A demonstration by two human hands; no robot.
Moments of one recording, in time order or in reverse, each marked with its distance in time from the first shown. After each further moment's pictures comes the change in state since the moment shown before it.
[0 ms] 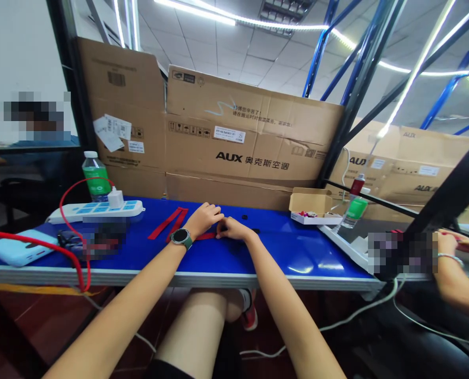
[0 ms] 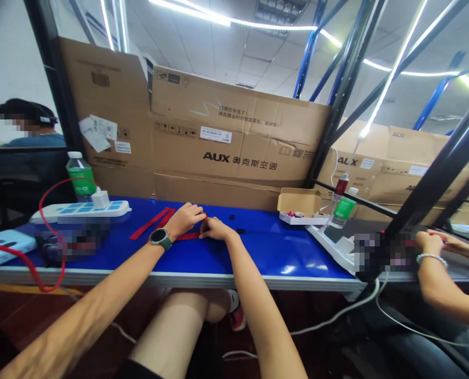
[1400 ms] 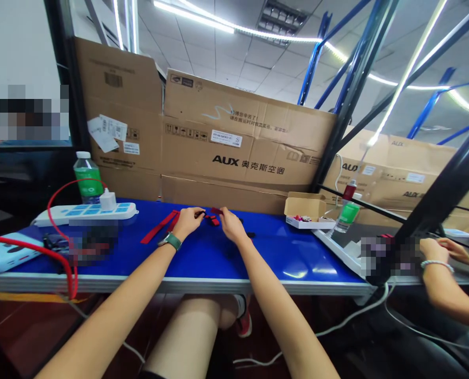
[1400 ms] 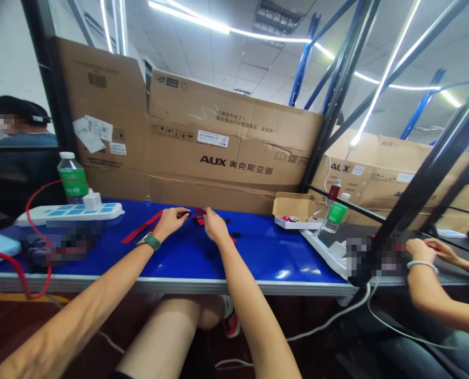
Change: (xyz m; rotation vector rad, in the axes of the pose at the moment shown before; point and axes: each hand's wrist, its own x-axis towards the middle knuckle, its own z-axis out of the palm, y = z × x) left_hand -0.017 -0.017 0.031 -0.743 0.145 -0.833; right_hand -0.001 -0.011 0.001 -0.308 0.481 0.224
